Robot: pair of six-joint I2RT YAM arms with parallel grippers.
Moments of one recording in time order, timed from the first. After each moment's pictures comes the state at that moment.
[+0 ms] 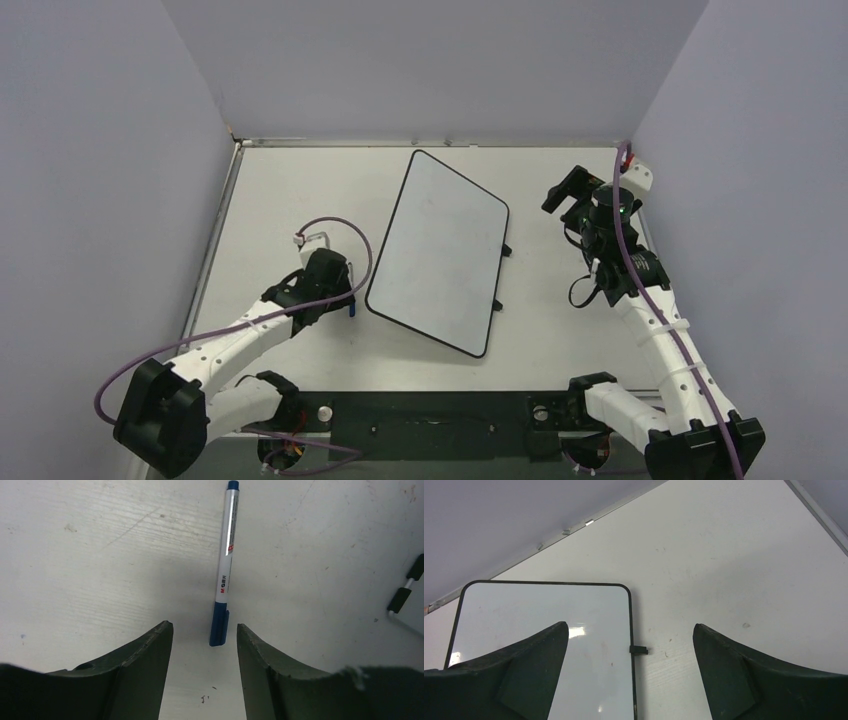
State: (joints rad) left arm -0.52 1.07 0.59 -0.43 -0.35 -0.71; right arm 0.20 0.99 1.00 -0.37 0.31 0.53
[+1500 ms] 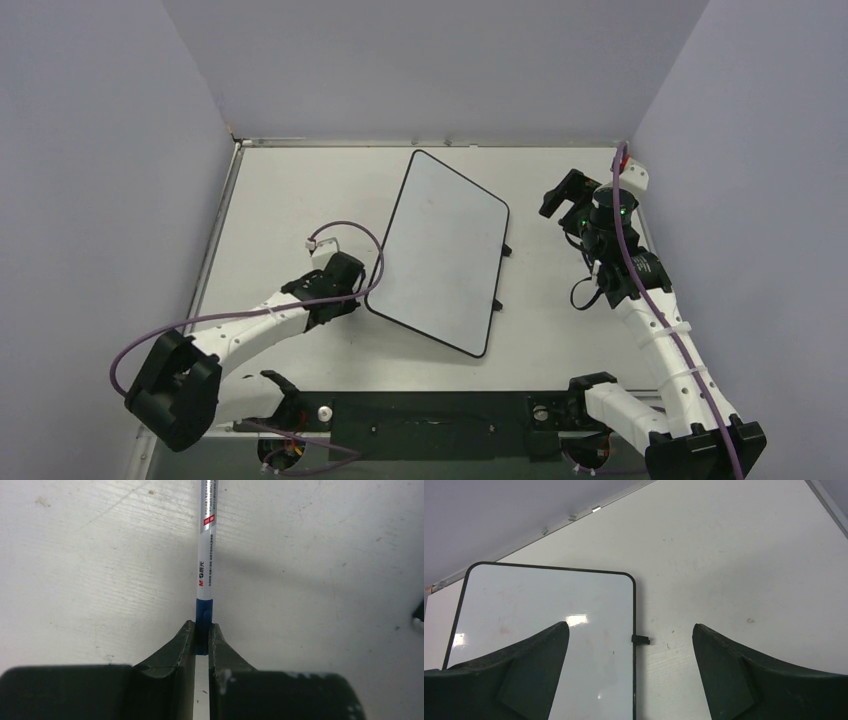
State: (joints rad) left arm -0.62 1.26 0.60 -0.41 -0.41 -0.83; right arm 0.20 0.98 1.00 -0.40 0.24 0.51
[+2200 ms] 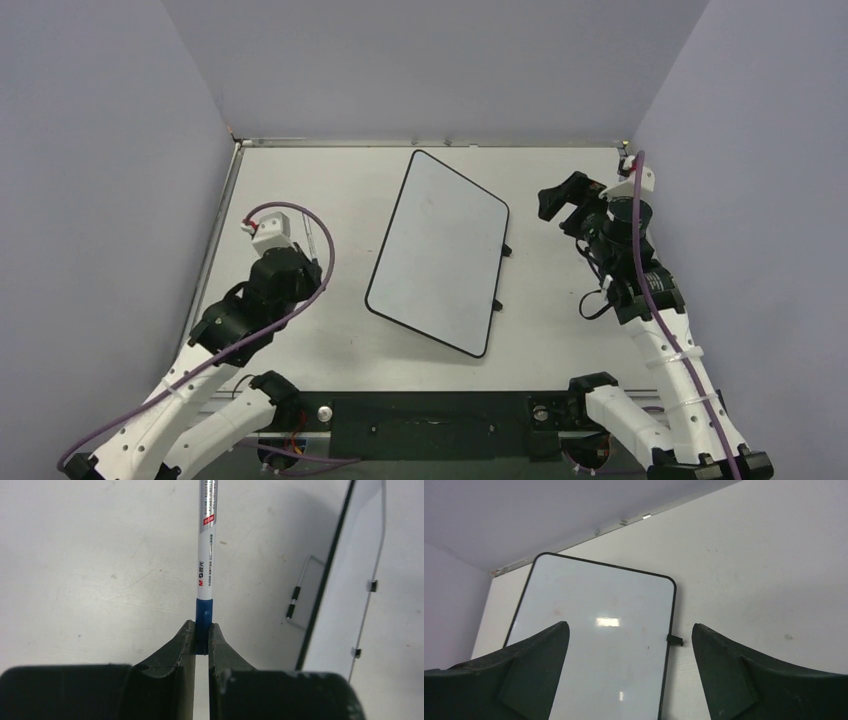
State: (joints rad) left arm -0.62 0.72 0.83 -0.75 -0.50 -0.72; right arm 0.20 0.89 1.00 -0.39 0.12 0.51
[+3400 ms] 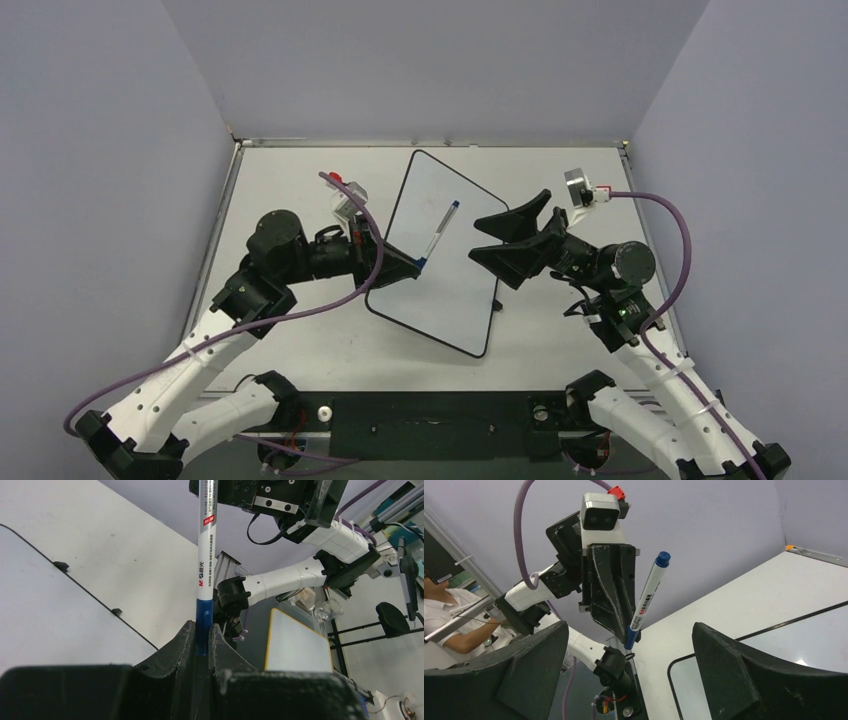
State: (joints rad) left arm -0.66 0.89 1.00 -0.14 0.67 -0.55; right arm 0.46 0.77 0.79 0.40 -0.70 0.79
